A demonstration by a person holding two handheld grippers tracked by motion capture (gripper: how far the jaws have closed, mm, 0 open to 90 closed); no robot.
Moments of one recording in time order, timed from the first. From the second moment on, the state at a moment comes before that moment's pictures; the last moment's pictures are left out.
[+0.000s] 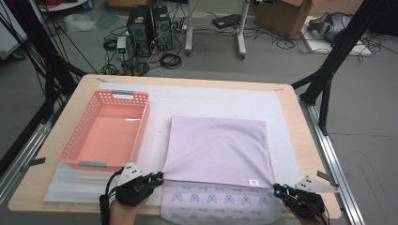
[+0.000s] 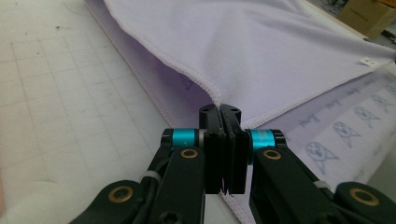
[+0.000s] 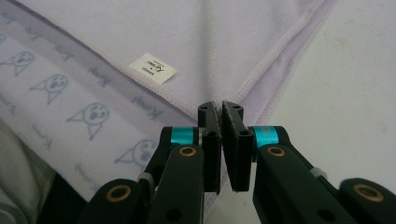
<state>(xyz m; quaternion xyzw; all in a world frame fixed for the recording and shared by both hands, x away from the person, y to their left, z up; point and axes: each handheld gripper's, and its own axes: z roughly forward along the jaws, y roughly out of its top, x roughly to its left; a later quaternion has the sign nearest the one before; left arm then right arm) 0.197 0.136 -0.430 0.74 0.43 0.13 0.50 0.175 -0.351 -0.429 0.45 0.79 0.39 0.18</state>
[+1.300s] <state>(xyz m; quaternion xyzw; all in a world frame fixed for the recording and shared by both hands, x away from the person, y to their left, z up) 0.280 0.106 -0.428 0.73 0.46 0.11 0.49 0.214 -0.379 -0.417 0.51 0.73 0.41 0.22</state>
